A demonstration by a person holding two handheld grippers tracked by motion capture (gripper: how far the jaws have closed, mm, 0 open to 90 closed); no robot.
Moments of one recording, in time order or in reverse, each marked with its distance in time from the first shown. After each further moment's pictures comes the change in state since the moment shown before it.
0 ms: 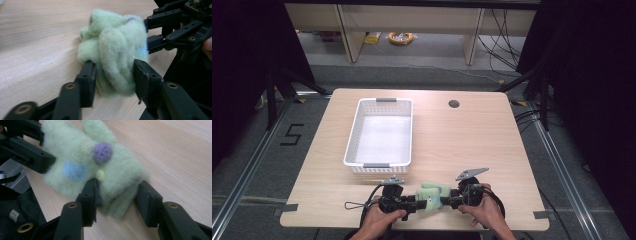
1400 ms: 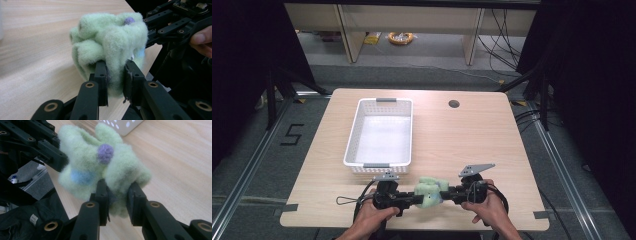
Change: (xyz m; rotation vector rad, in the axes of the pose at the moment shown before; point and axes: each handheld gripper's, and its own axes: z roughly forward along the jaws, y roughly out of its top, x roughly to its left) left arm -0.010 0.018 -0.027 -0.049 -0.083 0.077; right arm 0.015 0.017 -0.027 -0.089 0.077 -0.061
